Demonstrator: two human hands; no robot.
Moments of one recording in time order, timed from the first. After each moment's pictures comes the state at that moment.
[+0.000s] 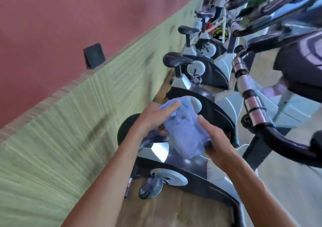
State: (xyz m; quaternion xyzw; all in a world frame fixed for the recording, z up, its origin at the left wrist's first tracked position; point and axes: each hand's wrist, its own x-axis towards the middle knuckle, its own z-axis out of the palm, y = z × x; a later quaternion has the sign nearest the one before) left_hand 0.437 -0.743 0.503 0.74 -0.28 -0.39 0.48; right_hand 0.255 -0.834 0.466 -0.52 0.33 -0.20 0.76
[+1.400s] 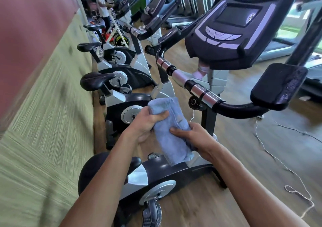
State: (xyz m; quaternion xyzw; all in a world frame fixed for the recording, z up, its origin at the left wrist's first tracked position) left_hand 0.445 -0.855 0.489 0.41 -0.47 -0.62 0.48; right_hand 0.261 -0.824 0.468 -0.46 0.47 -0.38 0.65
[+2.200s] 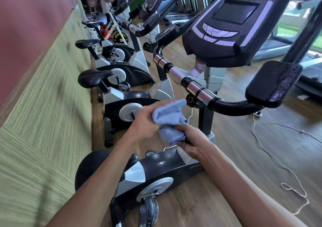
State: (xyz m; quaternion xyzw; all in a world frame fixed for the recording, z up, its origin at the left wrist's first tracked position) left_hand 0.442 -0.852 0.472 0.38 -0.72 -0.35 0.45; right_hand 0.278 -0.830 0.459 -0.18 0.50 -0.47 0.71
